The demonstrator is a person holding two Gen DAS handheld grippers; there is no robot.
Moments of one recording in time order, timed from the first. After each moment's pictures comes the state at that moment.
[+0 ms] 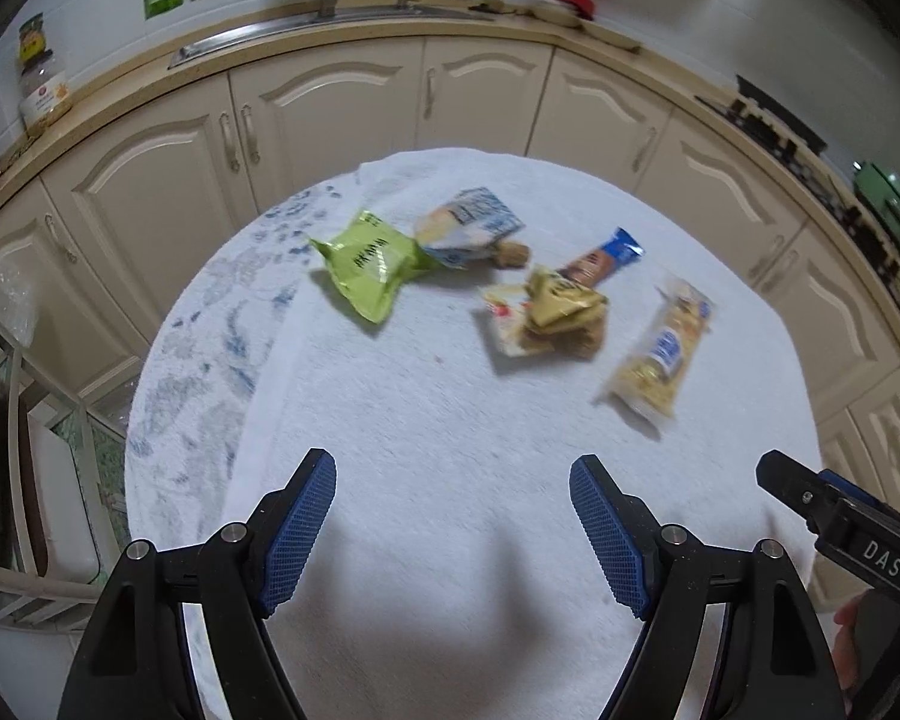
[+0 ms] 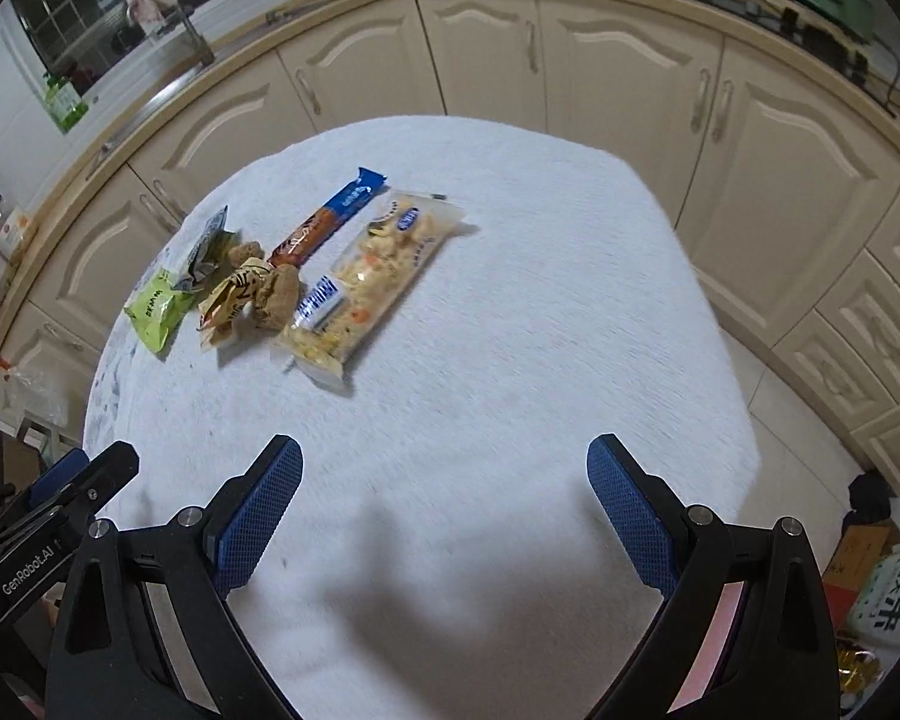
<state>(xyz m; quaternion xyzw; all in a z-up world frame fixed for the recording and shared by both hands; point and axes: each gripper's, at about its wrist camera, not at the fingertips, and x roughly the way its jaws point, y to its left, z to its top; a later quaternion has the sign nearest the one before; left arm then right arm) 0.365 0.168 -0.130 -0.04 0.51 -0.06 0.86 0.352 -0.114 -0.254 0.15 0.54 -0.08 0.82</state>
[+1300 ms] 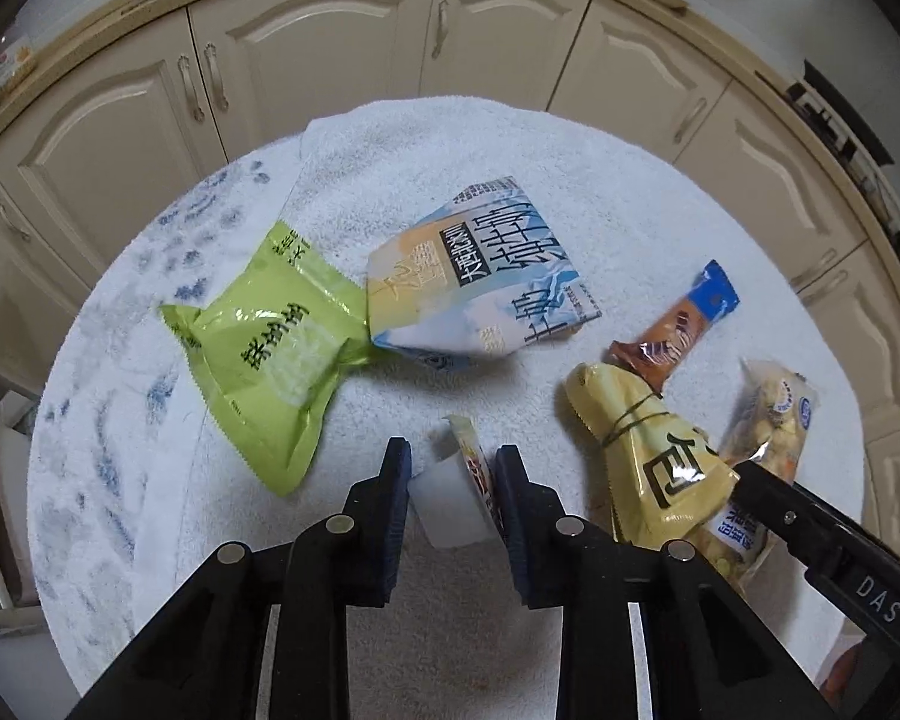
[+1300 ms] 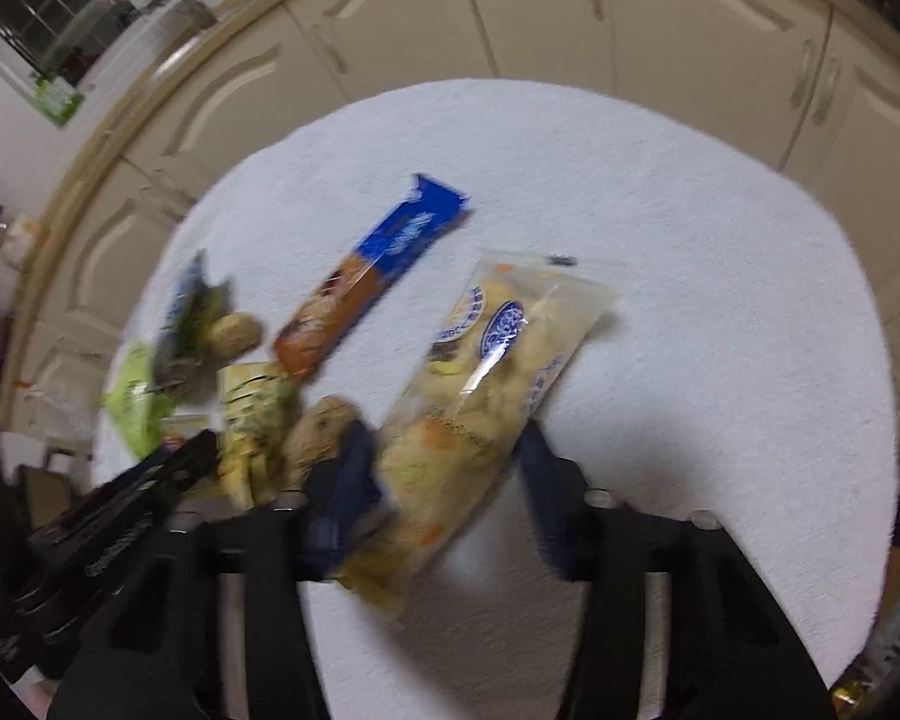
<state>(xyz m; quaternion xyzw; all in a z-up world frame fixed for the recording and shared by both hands) 0.541 0.140 -0.229 -0.06 0.58 -0.06 0.81 0.468 -0.116 -0.305 0.20 0.59 -0.02 0.78</state>
